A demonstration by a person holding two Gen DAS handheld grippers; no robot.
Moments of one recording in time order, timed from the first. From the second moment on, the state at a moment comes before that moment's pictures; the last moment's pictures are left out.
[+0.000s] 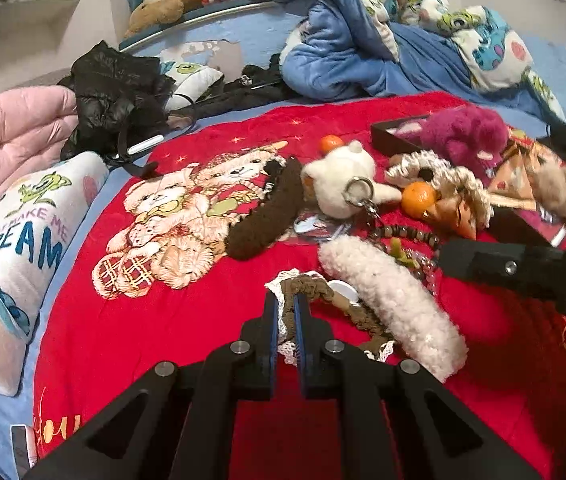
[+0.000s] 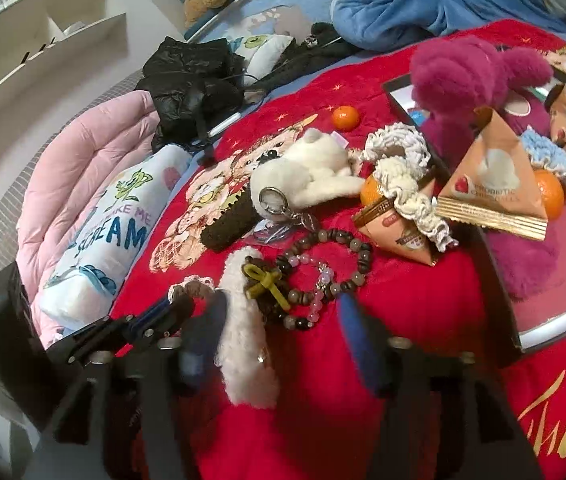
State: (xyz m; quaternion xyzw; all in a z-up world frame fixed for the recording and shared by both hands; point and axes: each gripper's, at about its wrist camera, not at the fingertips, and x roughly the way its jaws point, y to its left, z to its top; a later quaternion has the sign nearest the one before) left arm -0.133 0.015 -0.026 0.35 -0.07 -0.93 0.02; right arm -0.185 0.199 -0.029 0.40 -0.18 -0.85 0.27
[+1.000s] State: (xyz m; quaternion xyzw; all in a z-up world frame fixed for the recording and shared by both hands) left arm -0.090 -0.030 0.042 0.24 -0.04 -0.97 0.06; right arm -0.197 0.170 -0.042 0.43 -0.17 -0.85 0.26
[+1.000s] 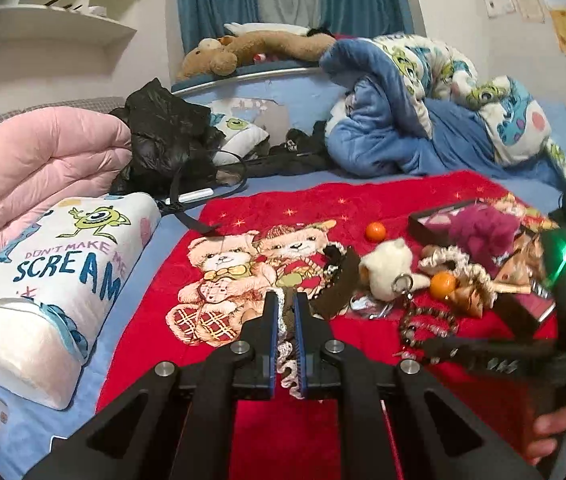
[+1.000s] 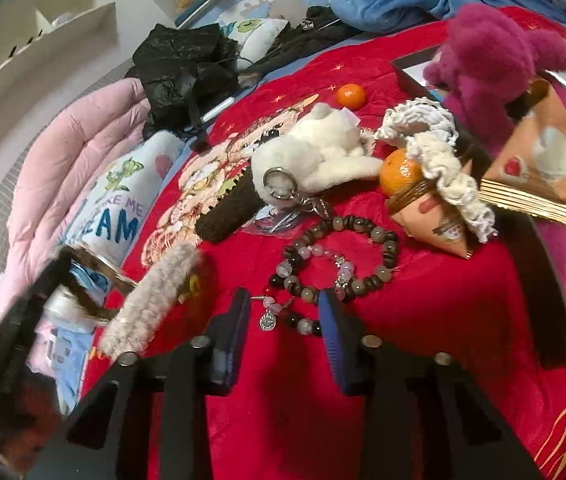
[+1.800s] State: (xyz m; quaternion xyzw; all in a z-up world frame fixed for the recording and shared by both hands) left arm -0.091 -0.031 0.039 0.27 -0.02 -0.96 0.05; right arm -0.173 0.137 -0.016 0.39 -0.12 -0.86 0.31
